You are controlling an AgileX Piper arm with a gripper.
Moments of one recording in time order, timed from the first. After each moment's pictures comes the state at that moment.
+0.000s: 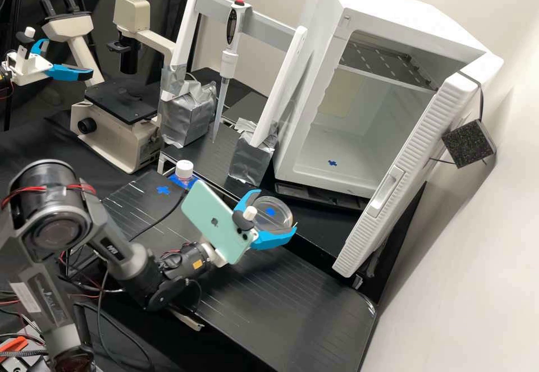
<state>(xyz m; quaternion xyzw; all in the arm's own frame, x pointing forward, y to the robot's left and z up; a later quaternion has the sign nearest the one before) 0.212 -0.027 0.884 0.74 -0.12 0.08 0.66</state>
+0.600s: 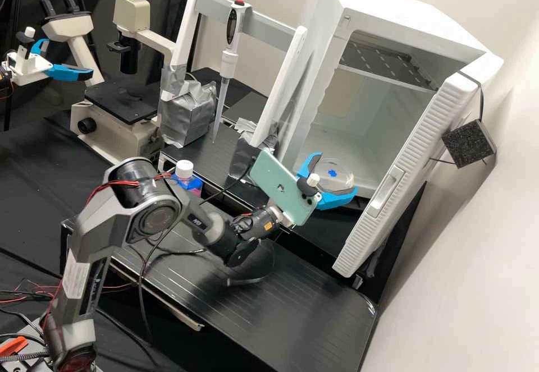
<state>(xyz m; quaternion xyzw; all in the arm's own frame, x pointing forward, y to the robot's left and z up) 0.355 -0.035 0.948 0.73 -0.13 0.17 0.65</state>
